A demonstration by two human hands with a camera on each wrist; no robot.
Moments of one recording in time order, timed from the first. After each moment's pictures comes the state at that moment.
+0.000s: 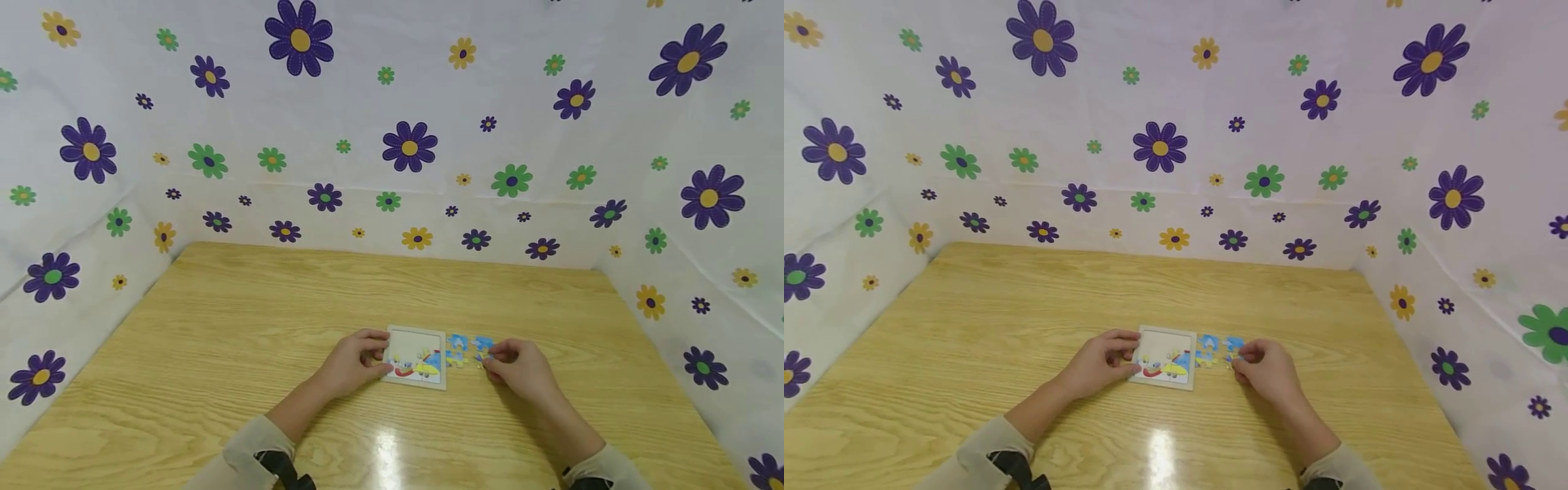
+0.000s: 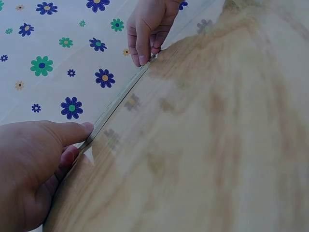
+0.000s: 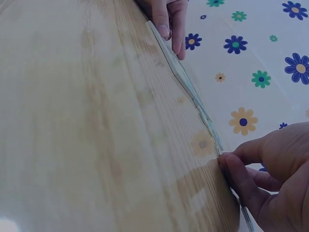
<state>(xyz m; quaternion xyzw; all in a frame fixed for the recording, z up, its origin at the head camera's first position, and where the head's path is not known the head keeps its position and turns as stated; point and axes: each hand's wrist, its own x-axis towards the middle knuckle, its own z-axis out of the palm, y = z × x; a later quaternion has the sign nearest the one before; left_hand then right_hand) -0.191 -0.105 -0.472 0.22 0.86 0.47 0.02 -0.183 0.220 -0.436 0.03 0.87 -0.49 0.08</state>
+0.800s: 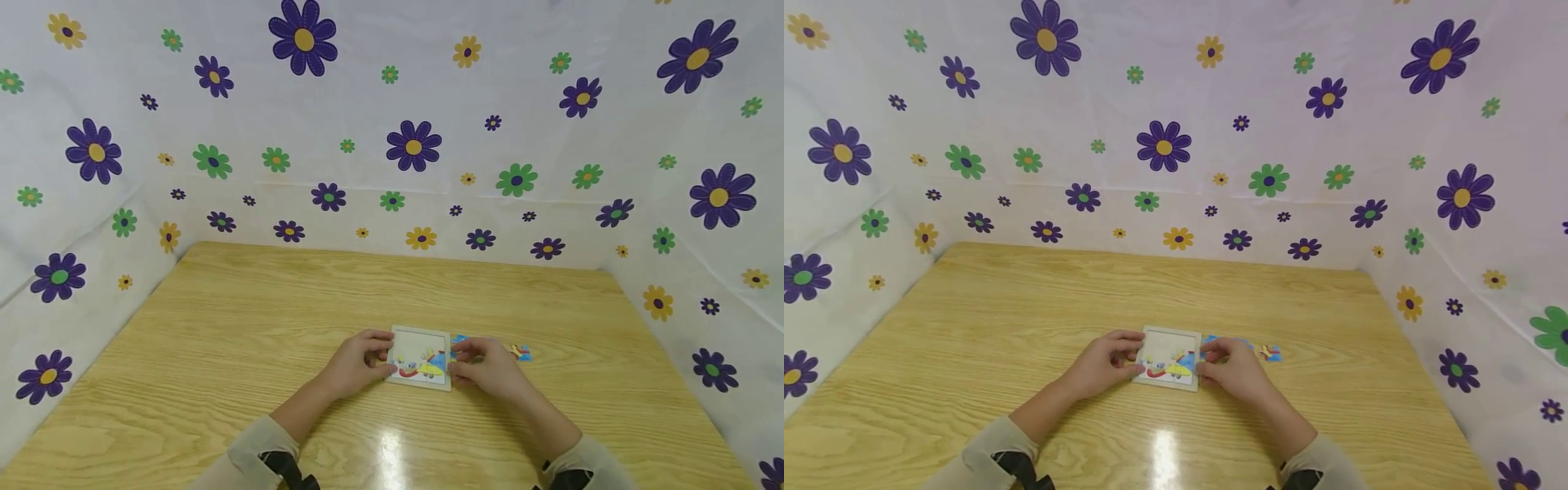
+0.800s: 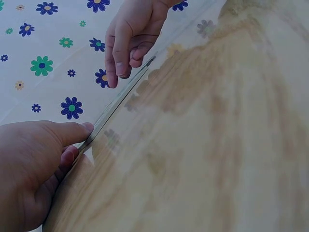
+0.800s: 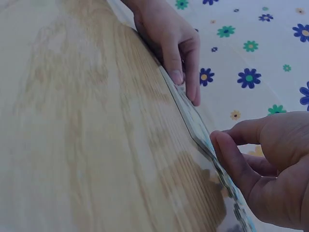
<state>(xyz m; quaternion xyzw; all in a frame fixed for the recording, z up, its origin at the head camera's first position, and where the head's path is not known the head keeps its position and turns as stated) -0.193 -0.105 -0.475 0.22 0.85 0.47 0.03 -0.189 0.177 -0.439 -0.07 0.83 -0.53 0.15</state>
